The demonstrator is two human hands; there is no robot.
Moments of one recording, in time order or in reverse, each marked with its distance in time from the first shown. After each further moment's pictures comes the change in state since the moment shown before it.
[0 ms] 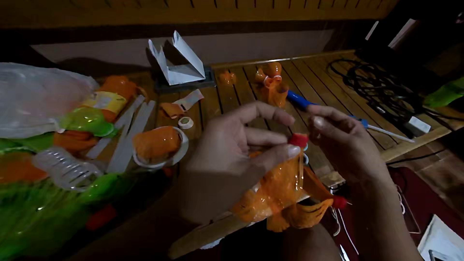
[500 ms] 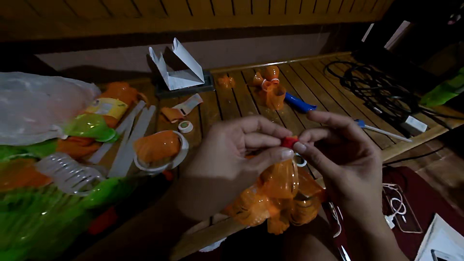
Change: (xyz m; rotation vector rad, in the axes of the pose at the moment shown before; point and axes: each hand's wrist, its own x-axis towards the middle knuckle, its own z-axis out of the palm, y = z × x) left_hand 0.002 -0.007 -0.001 0.057 -0.027 0.046; right_hand -0.029 -0.003 0.037 -0.099 0.069 -0.438
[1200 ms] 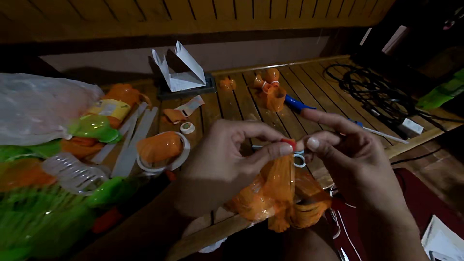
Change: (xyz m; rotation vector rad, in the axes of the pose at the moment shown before) left_hand 0.005 -0.004 -0.011 0.185 -0.035 0.196; right_hand 0.011 -0.015 -0.020 0.038 -0.164 0.233
